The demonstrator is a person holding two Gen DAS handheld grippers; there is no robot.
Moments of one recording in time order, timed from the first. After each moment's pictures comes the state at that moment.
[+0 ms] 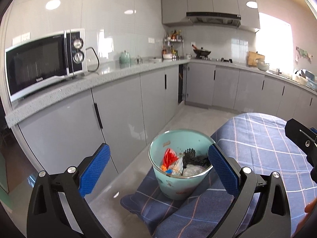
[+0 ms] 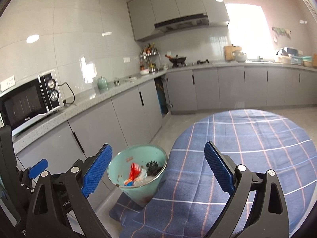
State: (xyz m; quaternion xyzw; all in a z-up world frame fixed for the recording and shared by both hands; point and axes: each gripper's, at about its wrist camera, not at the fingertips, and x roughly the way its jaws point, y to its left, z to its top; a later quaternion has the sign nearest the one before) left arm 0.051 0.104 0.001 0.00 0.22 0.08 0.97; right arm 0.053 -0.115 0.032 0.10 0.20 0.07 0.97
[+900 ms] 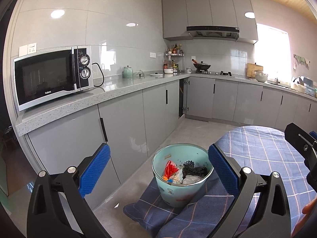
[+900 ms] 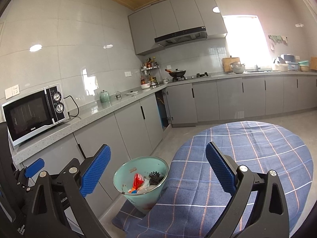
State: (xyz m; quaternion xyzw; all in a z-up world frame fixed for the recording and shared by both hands) left arm 0.016 0.103 0.030 0.00 0.17 0.09 0.98; right arm 0.019 -0.117 0.057 0.11 0.15 0.07 0.98
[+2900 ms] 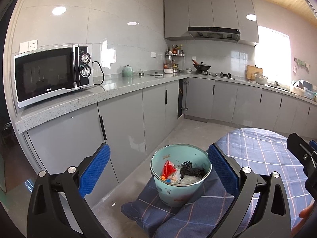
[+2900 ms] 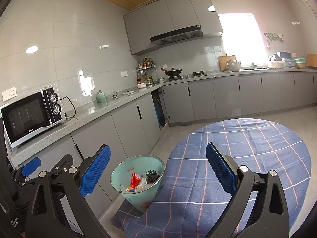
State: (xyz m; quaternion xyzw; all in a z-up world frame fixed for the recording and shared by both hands) left arm 0.014 0.107 0.034 -0.01 0.18 0.08 0.98; right arm 0.014 -0.129 0.053 0.11 0.16 0.06 0.98
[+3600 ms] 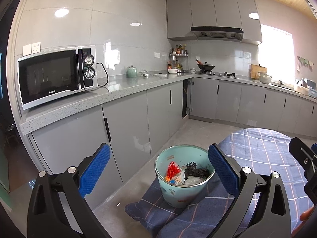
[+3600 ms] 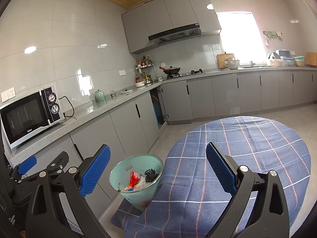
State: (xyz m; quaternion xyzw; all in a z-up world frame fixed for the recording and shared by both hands) left arm 0.014 0.103 0.038 0.00 0.17 0.10 0.98; right arm 0.016 -0.135 0.051 0.12 0.16 0.05 0.98
